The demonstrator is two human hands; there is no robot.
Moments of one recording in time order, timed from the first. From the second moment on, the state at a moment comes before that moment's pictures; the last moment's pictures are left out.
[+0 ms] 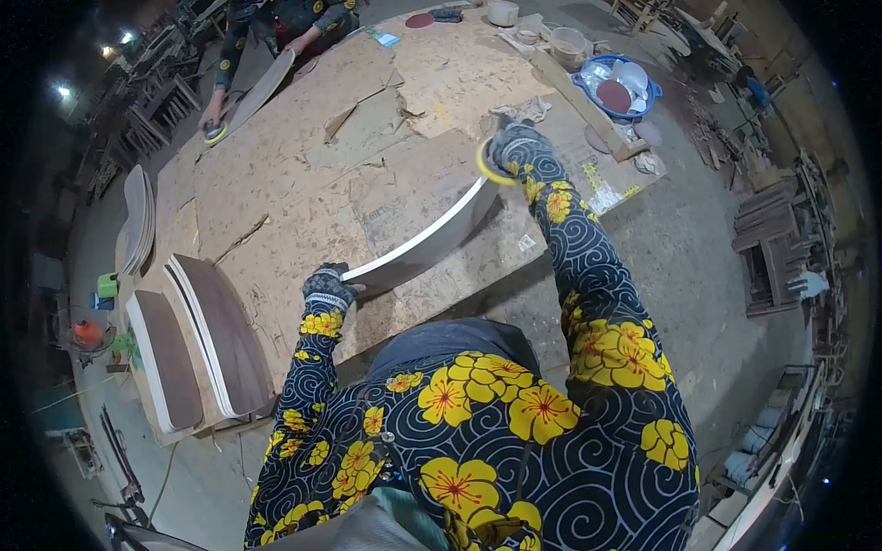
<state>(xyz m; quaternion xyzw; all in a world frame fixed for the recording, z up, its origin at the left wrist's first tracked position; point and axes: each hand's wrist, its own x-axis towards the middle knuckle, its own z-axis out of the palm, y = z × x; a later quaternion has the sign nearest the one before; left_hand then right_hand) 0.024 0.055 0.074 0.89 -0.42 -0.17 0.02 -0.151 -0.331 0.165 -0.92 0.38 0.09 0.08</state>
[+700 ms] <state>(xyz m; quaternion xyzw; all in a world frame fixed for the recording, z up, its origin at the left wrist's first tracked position) 0.024 0.049 0.067 0.92 -0.37 -0.14 -0.04 -0.173 -0.408 0.136 -0.90 0.33 0.09 0.28</state>
